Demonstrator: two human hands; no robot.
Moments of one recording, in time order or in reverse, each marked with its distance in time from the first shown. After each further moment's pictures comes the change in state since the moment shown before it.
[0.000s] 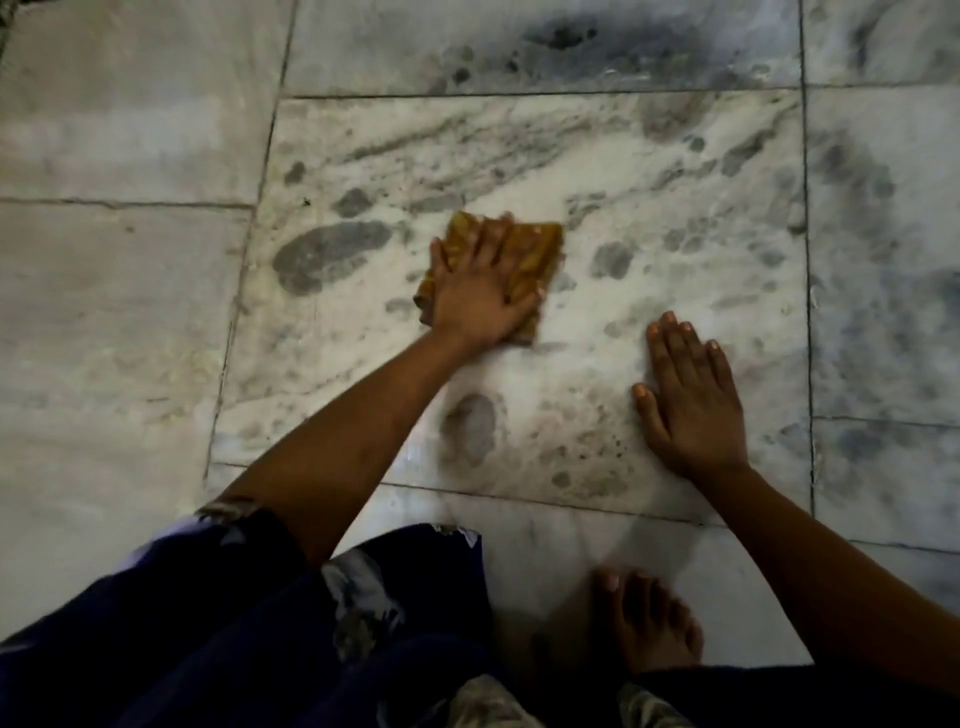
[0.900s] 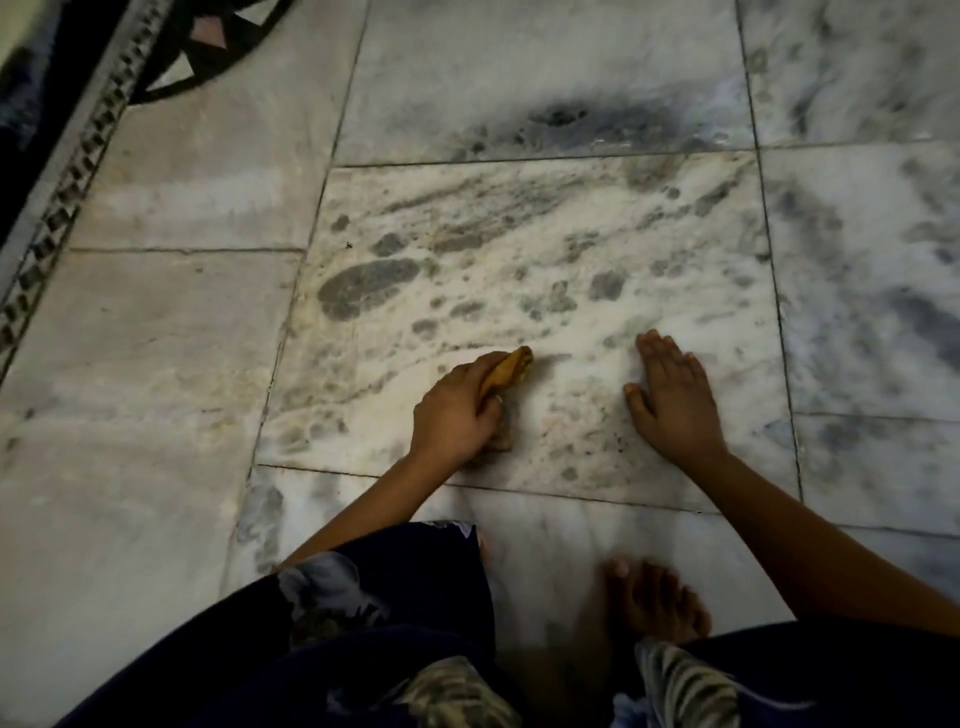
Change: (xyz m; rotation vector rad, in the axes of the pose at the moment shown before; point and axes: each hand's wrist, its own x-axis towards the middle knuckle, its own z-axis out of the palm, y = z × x) left_hand -0.142 0.010 -0.011 -0.371 0.114 -0.127; right_hand 0.000 -0.019 -0.012 0.161 0.007 0.050
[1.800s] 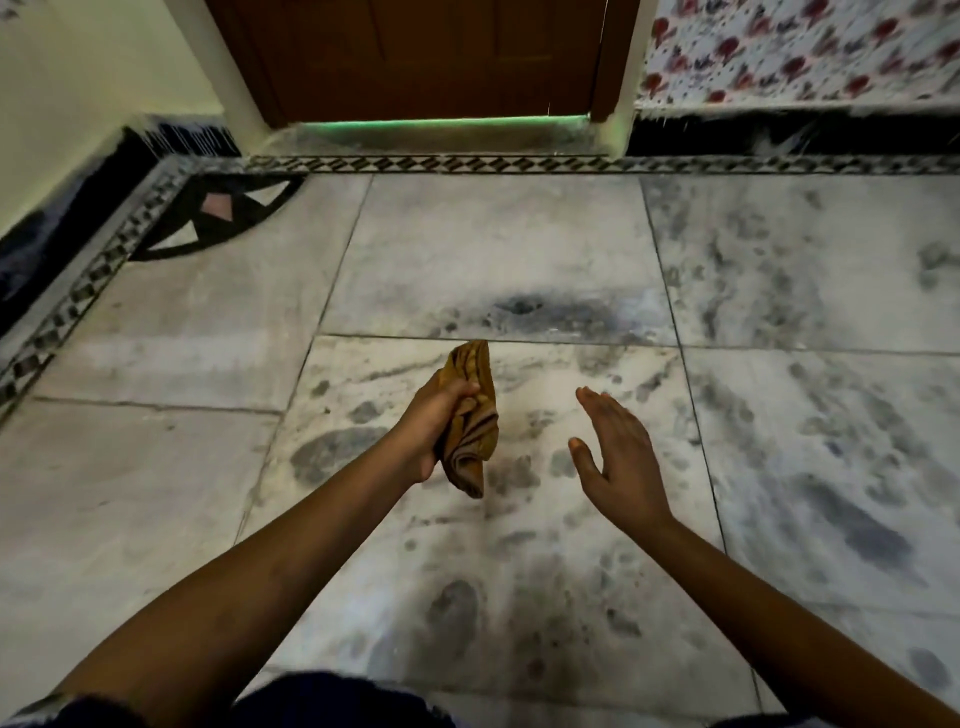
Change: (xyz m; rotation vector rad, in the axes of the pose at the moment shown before) left_hand 0.159 0.068 -0.119 -1.208 -0.189 -0.436; right_hand 0.109 -0.054 -0.102 0.240 0.232 -0.109
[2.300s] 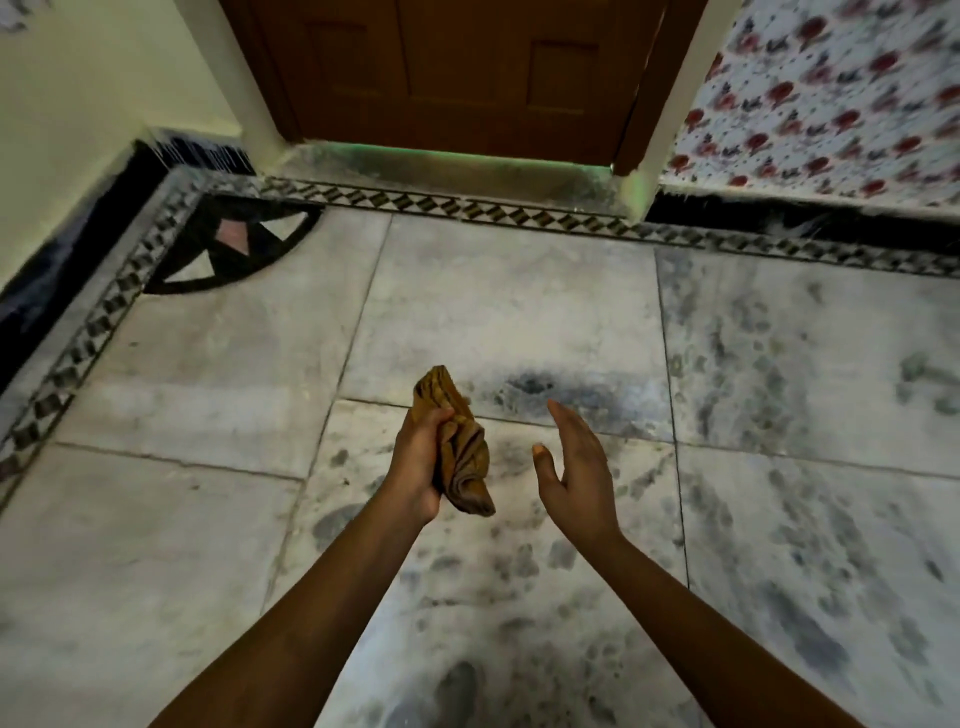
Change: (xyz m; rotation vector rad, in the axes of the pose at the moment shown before) left_hand -0.013 0.128 -0.013 -0.419 0.209 -0.089; right_hand 0.121 -0.122 -0.055 0.186 -0.079 0.176
